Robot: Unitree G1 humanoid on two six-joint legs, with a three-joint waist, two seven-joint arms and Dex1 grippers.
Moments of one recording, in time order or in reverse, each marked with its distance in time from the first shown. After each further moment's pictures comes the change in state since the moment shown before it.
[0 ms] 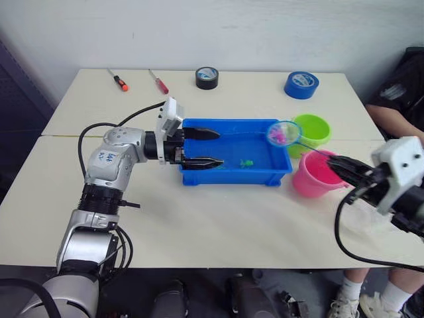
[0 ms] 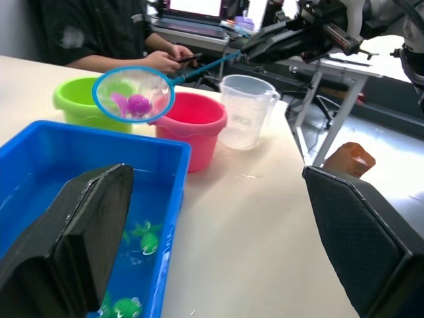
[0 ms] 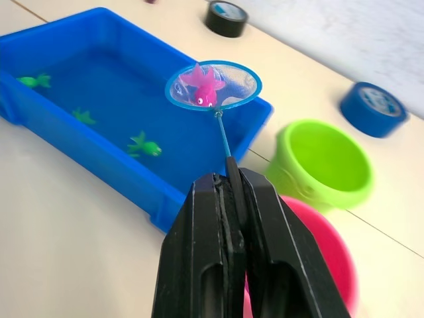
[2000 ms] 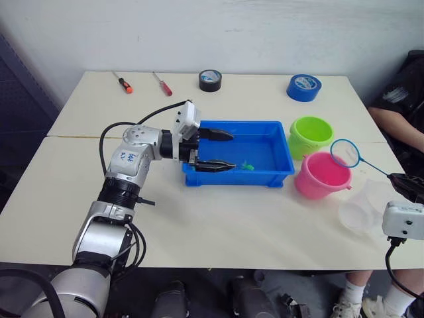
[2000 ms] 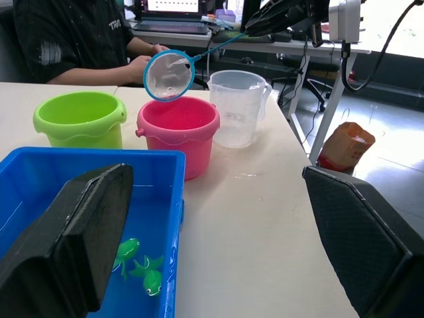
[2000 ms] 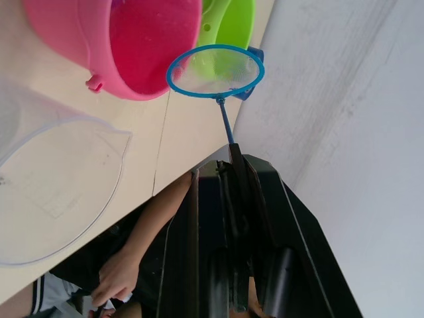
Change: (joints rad) left arm -0.063 -0.071 -0.042 0.163 0.087 -0.190 -0.036; right arm 0.392 -0.212 -0.148 0.345 -0.857 -1.184 0.005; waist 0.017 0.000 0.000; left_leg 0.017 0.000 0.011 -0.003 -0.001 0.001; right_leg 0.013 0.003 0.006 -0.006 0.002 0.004
